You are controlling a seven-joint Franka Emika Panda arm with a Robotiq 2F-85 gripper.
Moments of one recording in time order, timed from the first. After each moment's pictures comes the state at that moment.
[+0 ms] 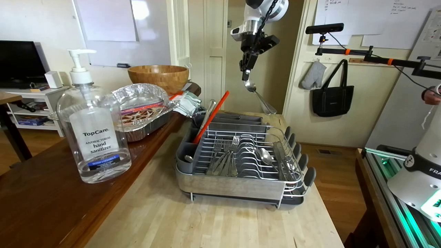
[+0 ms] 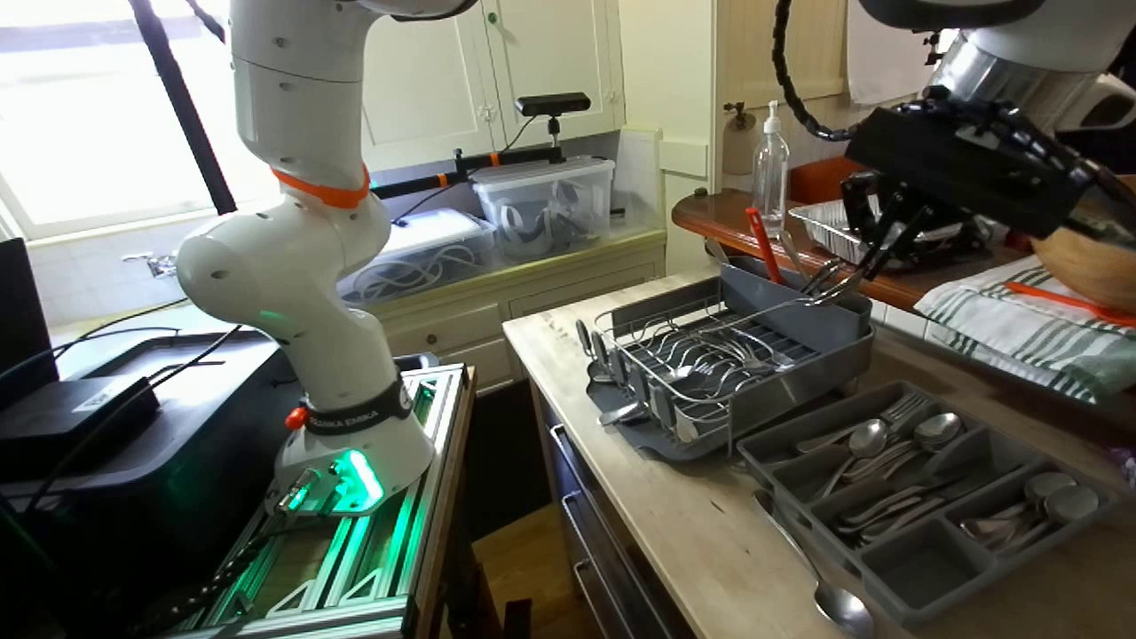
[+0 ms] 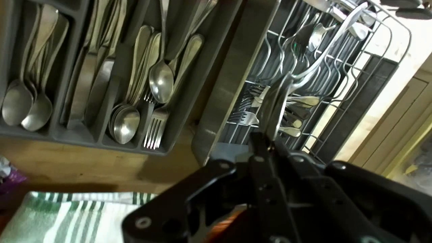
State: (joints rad) arm -0.32 0.40 -0.04 -1.53 0.40 1.68 -1.17
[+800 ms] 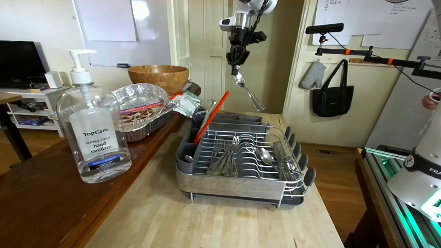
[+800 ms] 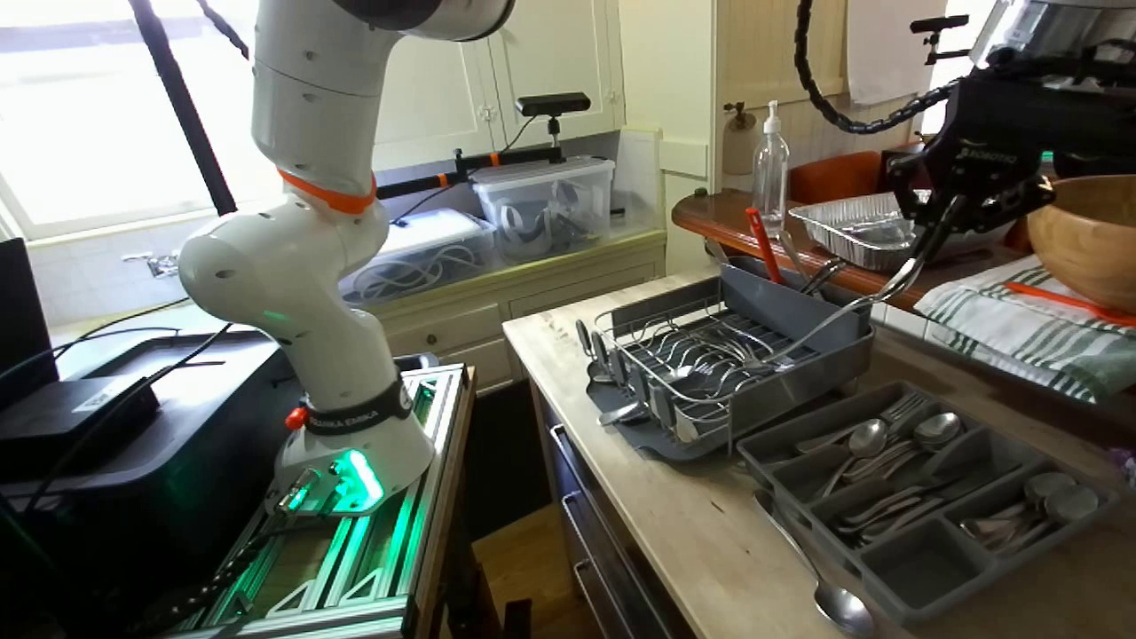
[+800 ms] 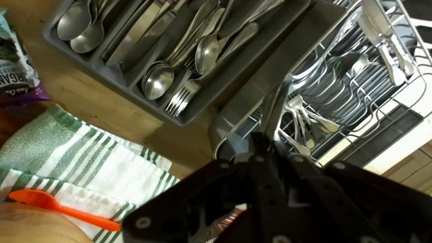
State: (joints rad) arm -0.29 0.50 -0.02 -1.33 0.30 1.69 -1.39
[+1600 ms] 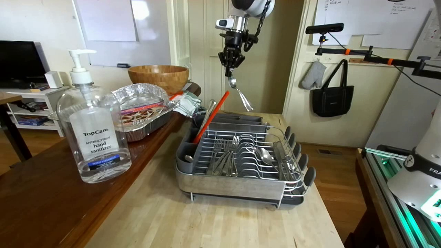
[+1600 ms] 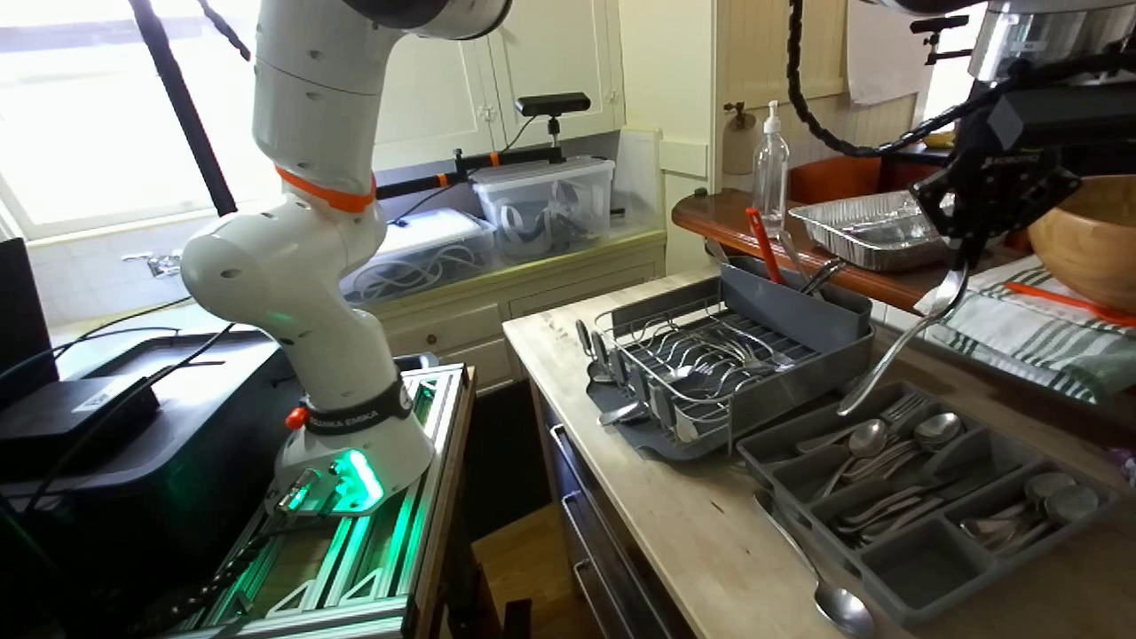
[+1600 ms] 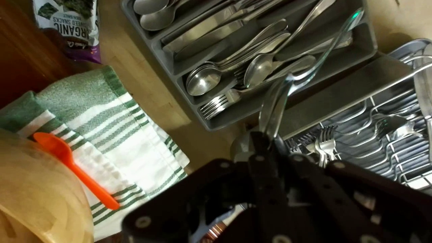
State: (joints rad) arm -0.25 0.49 -0.01 -1.39 0.19 1.89 -1.64
